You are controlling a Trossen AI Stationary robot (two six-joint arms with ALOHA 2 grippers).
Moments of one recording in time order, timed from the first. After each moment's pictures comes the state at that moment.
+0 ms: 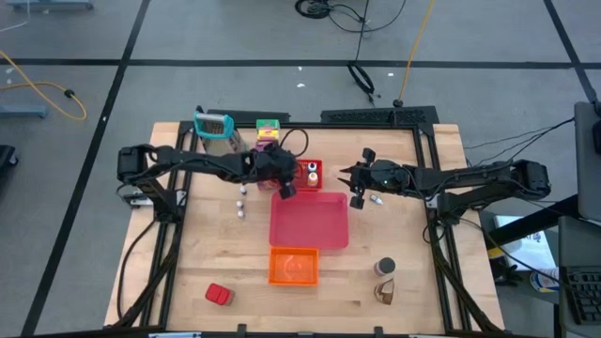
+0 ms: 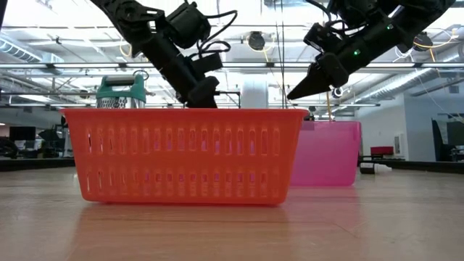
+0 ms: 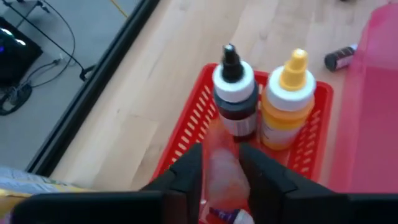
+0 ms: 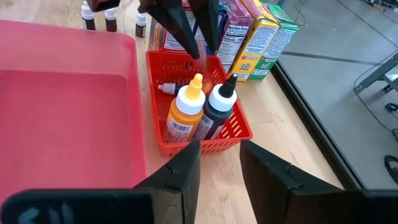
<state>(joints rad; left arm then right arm) 0.21 1.65 0.98 -0.05 -0.25 0.06 -0.14 1.17 0.57 0.12 0.23 -0.17</state>
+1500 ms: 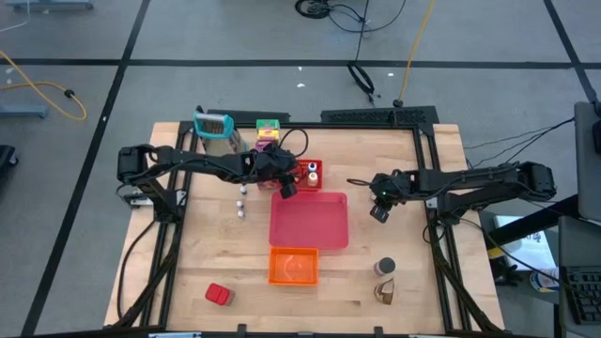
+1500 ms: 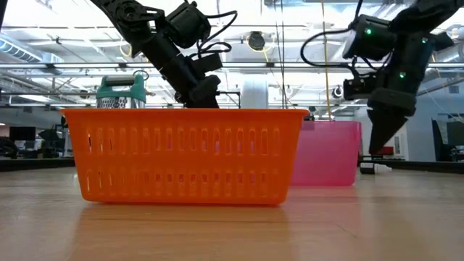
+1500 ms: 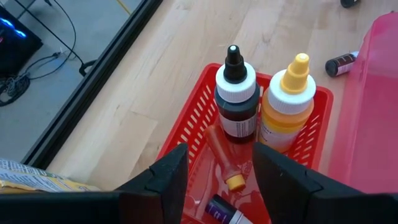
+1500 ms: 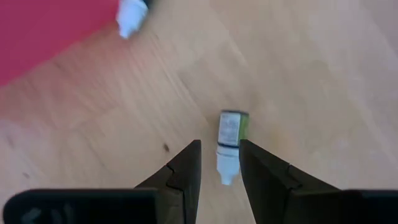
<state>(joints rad) 0.21 1.65 0.98 -0.05 -0.26 0.02 -0.13 1.10 0.52 -0.60 0.13 0.41</state>
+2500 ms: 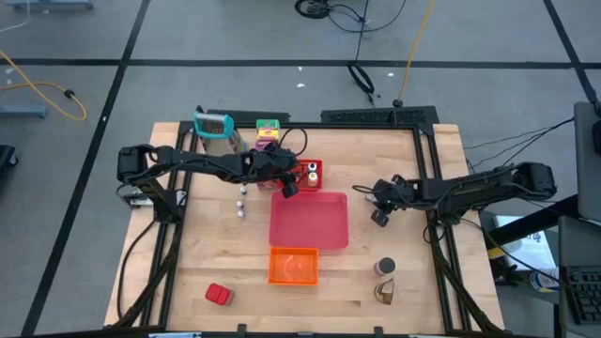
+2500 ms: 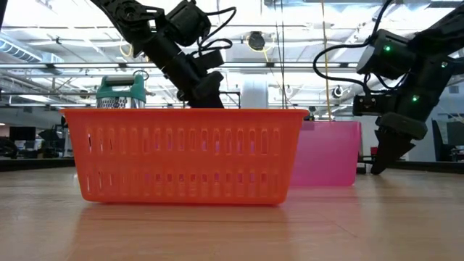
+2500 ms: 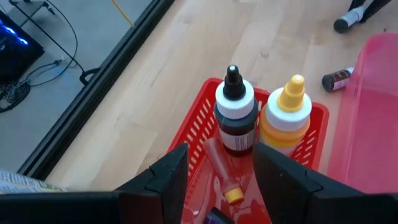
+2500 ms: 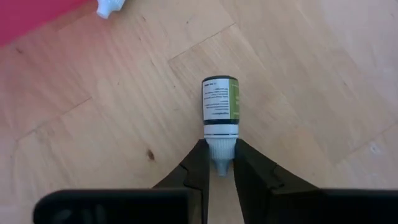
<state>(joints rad) 0.21 1.65 0.98 0.00 -0.26 0.02 -0.09 1.10 0.33 -0.32 0.19 0.42</state>
